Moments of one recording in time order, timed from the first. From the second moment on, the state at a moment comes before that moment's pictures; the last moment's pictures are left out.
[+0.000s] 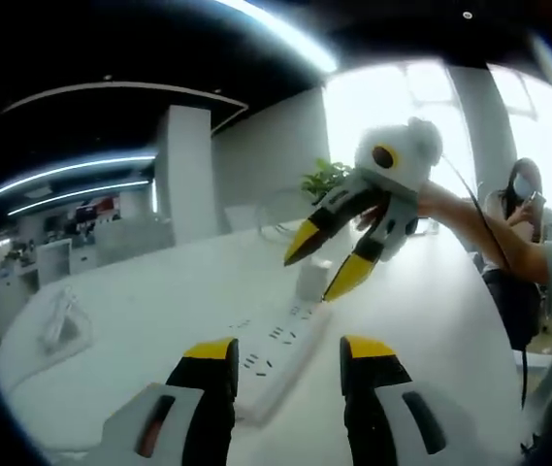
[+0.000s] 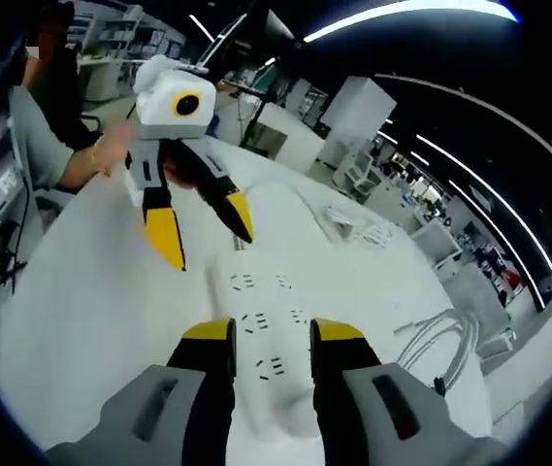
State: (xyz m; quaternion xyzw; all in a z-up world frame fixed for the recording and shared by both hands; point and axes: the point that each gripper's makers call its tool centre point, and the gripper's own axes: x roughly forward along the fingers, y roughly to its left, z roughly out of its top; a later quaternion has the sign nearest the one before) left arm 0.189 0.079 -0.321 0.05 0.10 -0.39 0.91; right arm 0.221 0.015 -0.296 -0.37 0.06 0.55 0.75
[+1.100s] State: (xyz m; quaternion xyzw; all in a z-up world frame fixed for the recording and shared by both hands) left arm 0.197 0.095 -0.332 0.08 0.13 -0.36 0.92; right arm 0.225 -0.060 -0.302 -0.22 0.01 0.47 0.85
